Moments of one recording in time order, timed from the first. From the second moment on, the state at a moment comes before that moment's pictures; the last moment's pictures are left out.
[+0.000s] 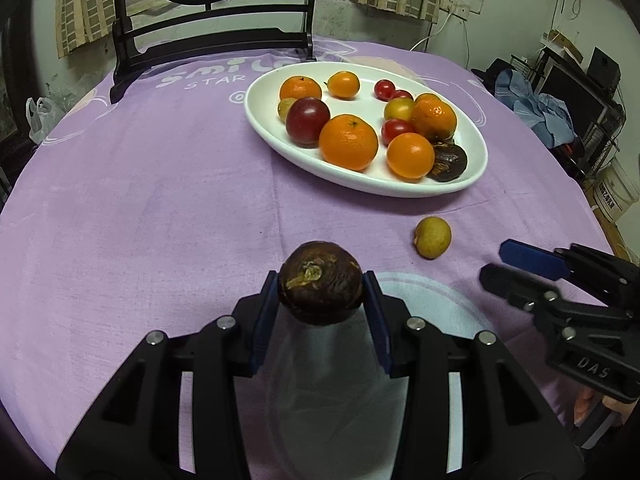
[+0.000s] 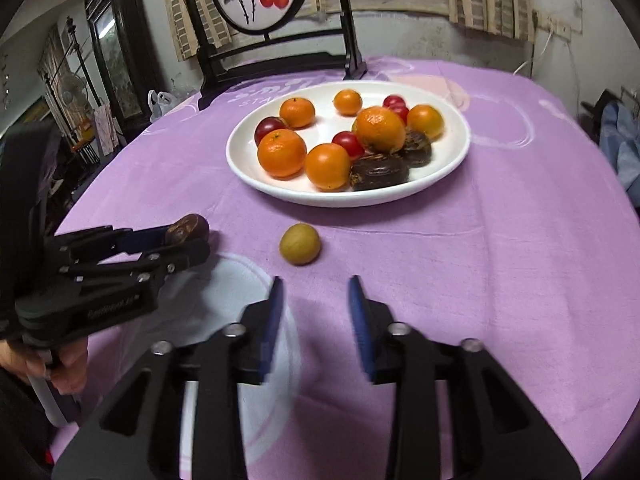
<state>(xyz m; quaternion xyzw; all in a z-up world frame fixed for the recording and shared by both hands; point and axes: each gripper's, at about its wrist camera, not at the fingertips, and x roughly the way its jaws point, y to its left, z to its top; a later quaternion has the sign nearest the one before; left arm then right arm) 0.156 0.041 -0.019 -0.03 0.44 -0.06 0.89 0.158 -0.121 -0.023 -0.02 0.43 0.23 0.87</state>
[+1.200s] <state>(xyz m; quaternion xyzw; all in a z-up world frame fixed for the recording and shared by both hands) 0.254 0.002 0.047 0.00 0.40 -0.04 0.92 0.246 -0.125 0.047 0.00 0.34 0.22 0.91</state>
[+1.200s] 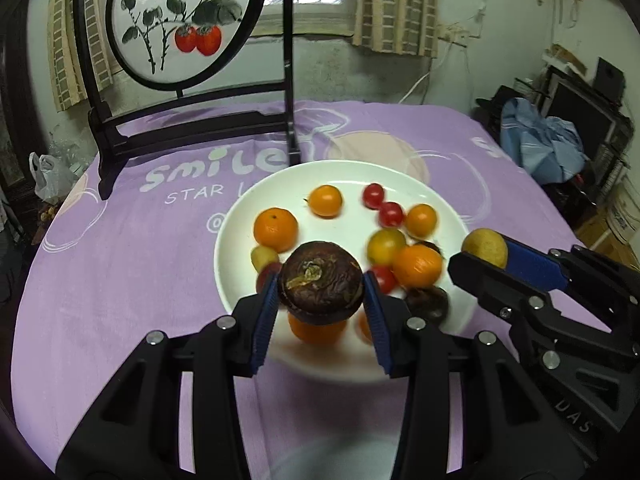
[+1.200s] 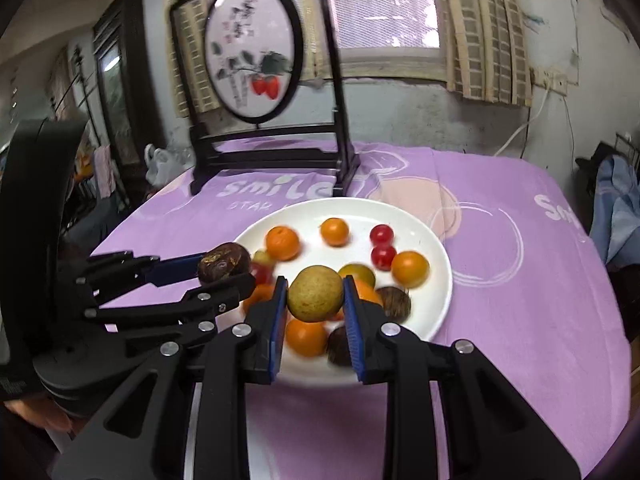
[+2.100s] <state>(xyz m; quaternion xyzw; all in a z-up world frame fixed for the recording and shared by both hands) 0.183 0.021 0.031 -0.01 0.38 0.00 0.93 0.179 -0.141 0.022 0.00 0.37 0.19 0.91</state>
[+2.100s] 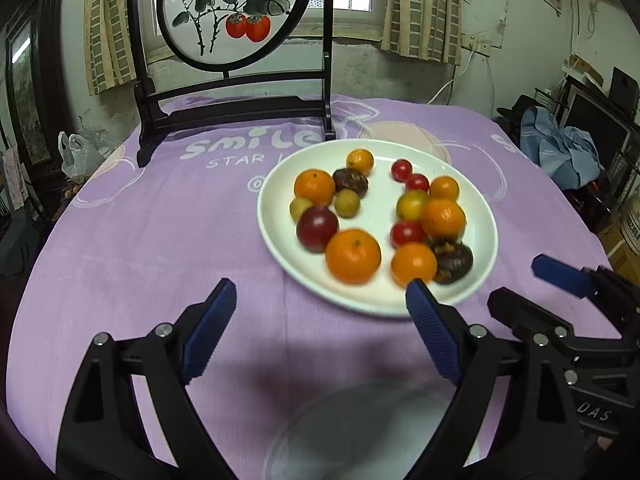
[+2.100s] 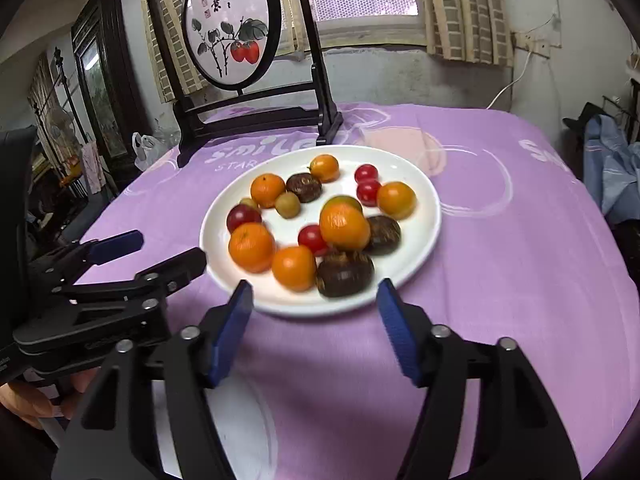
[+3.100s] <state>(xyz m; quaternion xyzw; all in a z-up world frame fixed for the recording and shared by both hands) 0.113 0.032 -0.004 -0.01 0.39 0.02 0.92 0.115 -0.152 -0.005 0.00 0.37 0.17 0.91</state>
